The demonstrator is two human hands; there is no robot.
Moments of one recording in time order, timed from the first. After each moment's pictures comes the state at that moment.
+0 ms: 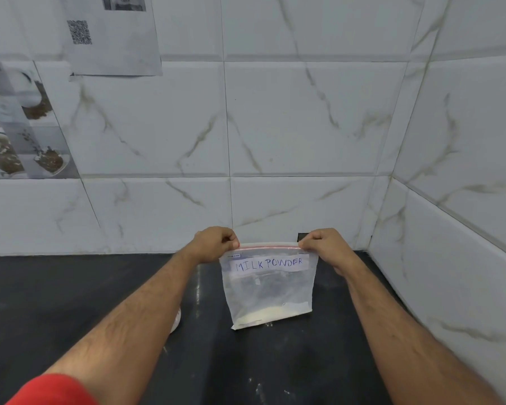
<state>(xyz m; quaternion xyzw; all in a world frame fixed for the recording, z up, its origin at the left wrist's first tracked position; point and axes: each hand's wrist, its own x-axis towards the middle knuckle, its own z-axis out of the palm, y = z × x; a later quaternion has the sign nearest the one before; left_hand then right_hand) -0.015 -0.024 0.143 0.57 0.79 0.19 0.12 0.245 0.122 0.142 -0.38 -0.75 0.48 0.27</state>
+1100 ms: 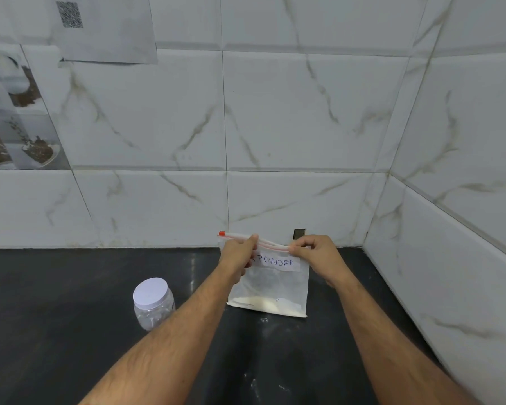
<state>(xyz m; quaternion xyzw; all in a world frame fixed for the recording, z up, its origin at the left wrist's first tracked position) 0.071 -0.002 0.116 0.22 0.72 0.55 0.36 0.246 0.100 0.120 -0.33 -0.73 0.51 0.31</state>
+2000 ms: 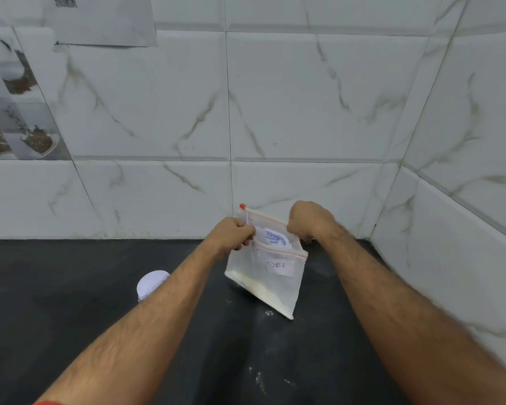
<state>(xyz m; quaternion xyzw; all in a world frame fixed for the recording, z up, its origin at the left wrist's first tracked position) 0.037 -0.018 0.152 0.39 0.77 0.41 0.30 0.183 0.110 0.188 -0.45 -0.88 0.12 0.02</state>
